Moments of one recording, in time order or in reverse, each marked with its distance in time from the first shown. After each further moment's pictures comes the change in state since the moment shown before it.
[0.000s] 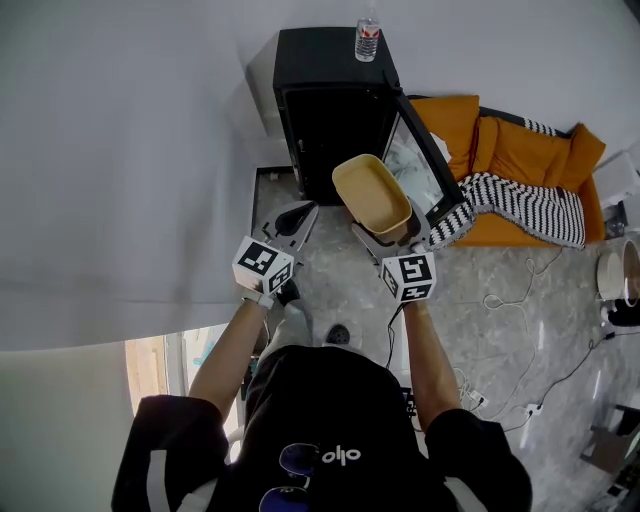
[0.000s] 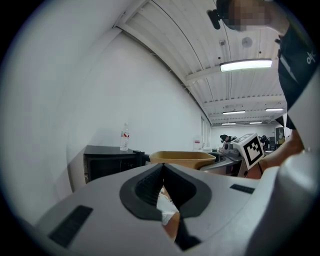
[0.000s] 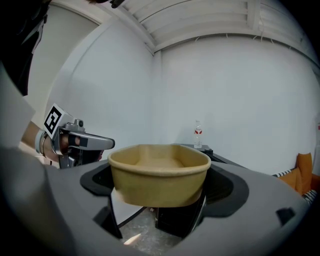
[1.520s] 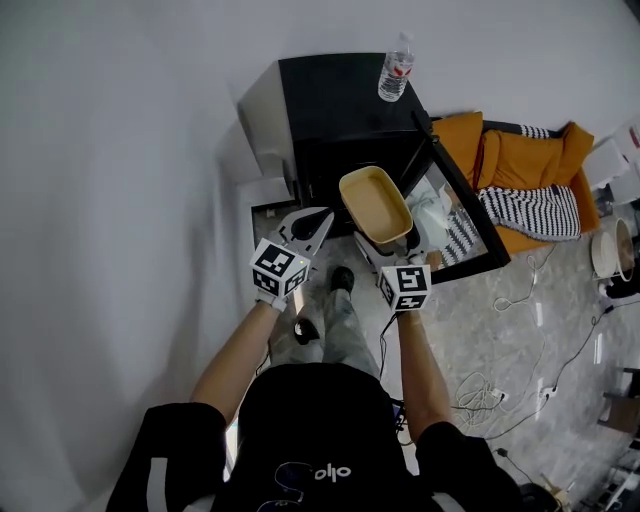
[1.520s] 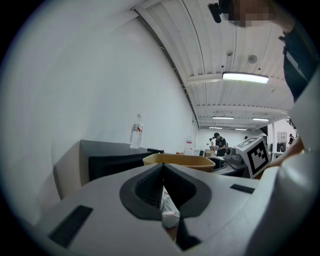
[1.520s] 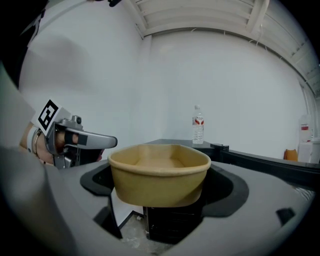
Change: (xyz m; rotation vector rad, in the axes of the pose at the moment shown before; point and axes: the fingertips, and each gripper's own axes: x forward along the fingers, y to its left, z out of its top) left arm 0.089 0.210 -0.019 -0.050 0.024 -0.194; right arm 0.216 -0.010 -0.009 0.043 0.048 -0.237
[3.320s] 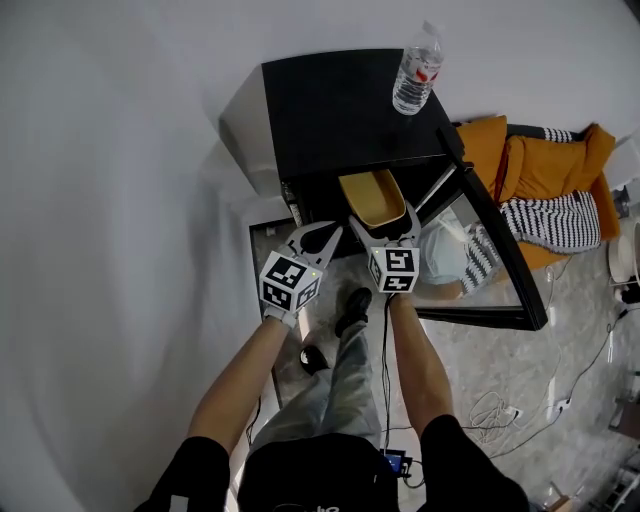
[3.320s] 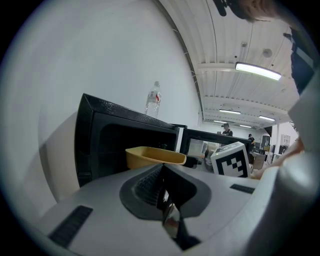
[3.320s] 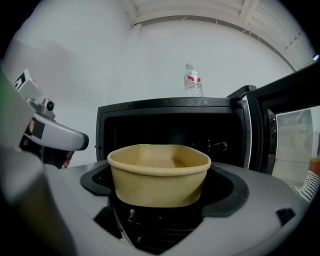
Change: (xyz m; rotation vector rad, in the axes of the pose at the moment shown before) left arm 0.115 0.104 -0.105 -0.059 0.121 0.017; right arm 0.202 -0.080 -0.103 0.039 0.003 -0.079
